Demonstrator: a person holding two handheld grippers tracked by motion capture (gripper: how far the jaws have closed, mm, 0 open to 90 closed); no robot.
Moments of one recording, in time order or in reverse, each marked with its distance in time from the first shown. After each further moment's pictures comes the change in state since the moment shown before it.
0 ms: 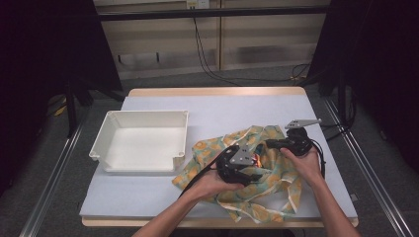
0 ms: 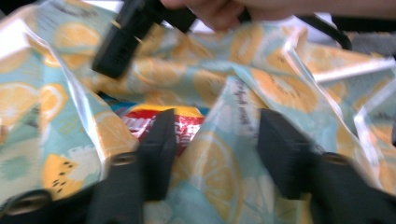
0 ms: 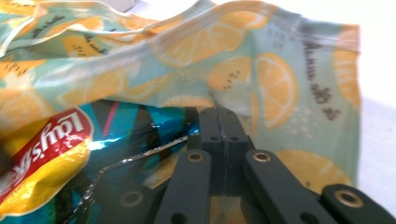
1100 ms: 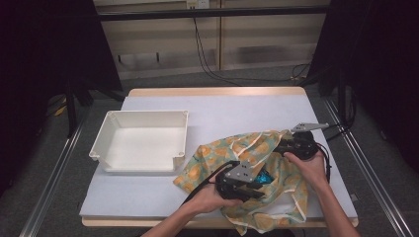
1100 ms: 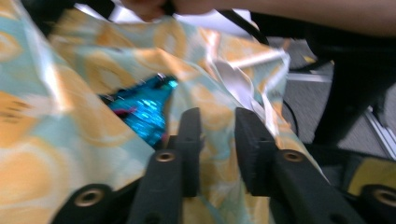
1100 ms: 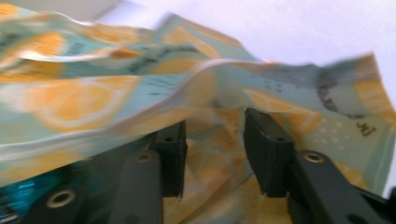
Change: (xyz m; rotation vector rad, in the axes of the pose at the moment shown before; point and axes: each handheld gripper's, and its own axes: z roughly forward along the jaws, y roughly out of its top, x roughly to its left) left arm -0.028 -0.009 -0.010 -0.106 -0.161 -0.078; right arm 0.004 -0.011 -0.017 -0.028 -0.054 0.003
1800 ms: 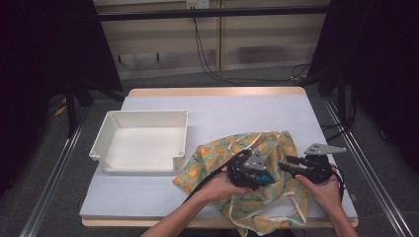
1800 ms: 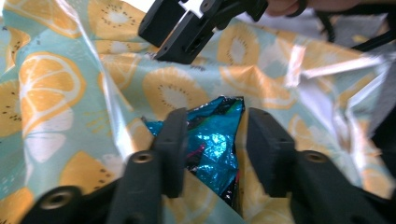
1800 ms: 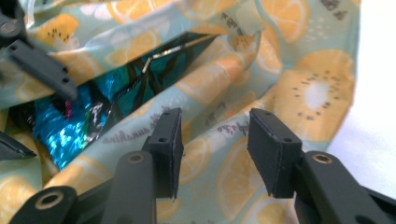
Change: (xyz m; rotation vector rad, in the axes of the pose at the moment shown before) left arm 0.023 0.019 0.033 0.149 0.143 0.068; right arm 0.024 -0.047 -0.040 -0.017 -0.044 -0.001
